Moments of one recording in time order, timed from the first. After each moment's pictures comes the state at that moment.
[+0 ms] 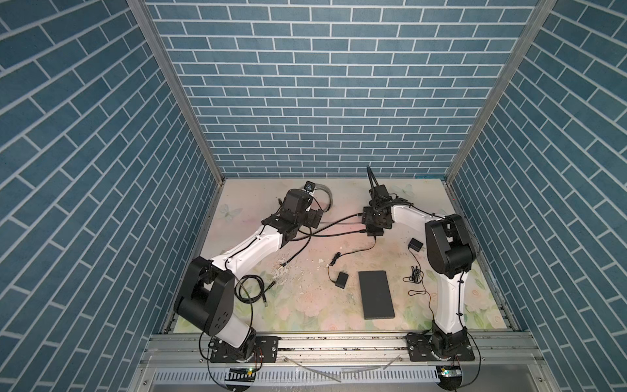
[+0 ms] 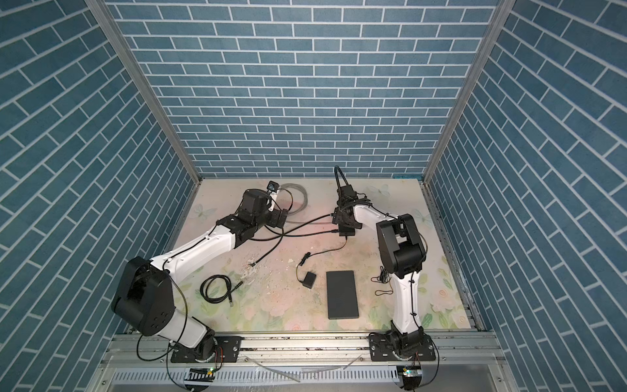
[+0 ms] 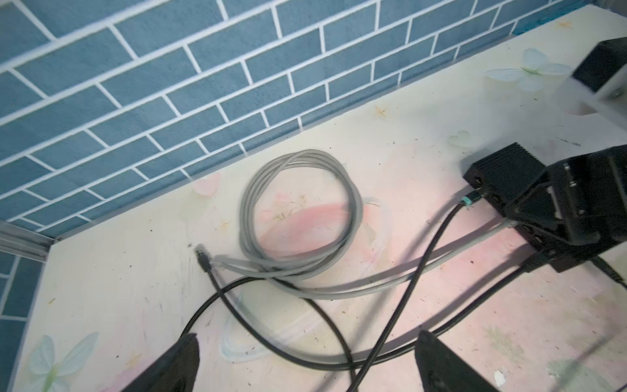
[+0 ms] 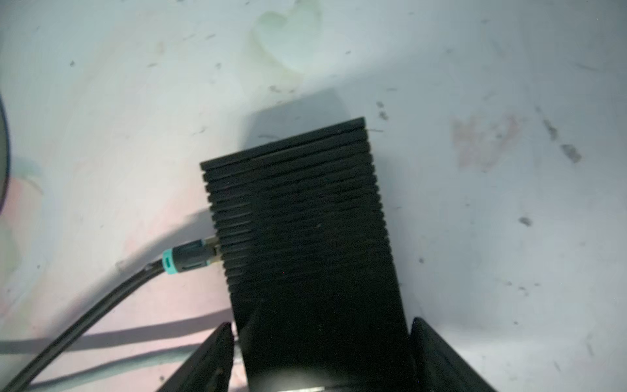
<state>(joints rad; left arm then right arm) -0.50 1.53 1.08 -0.11 -0.24 0.07 0.40 2.08 1.48 -0.49 0.08 0.54</state>
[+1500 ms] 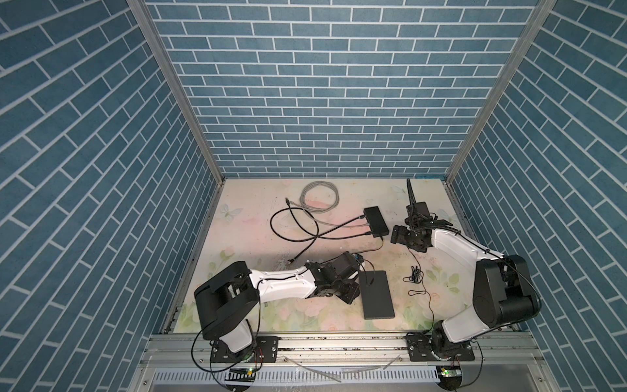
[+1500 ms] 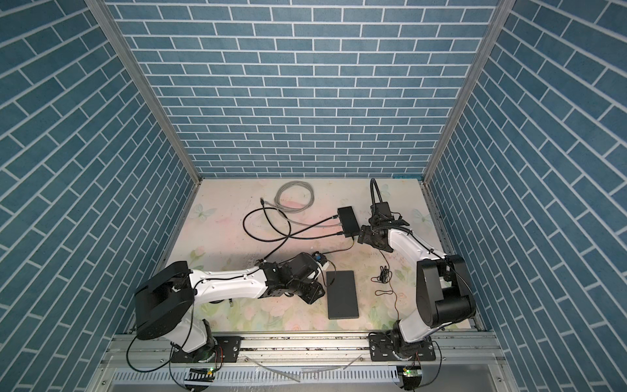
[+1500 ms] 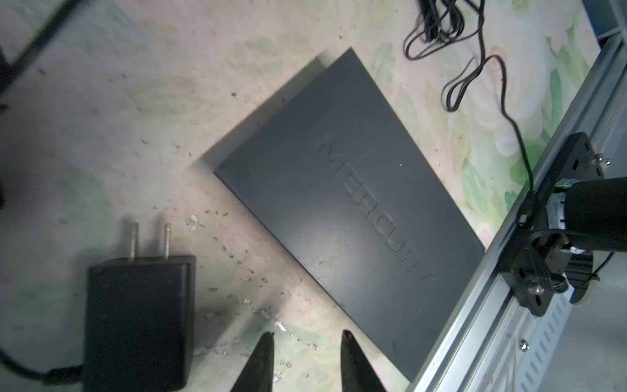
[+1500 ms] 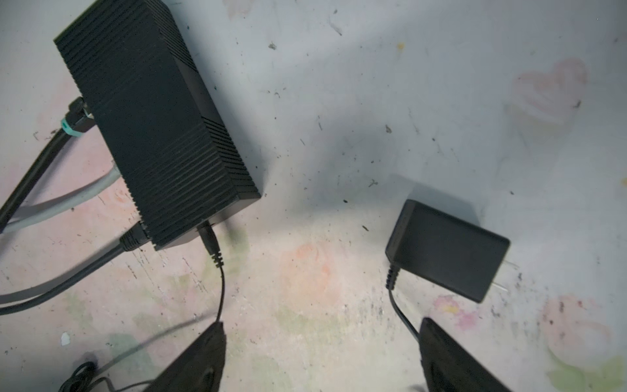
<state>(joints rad) -1.09 1.64 0.87 -0.22 0.17 -0.47 0.24 1.53 0.97 -0.57 0.01 0.47</state>
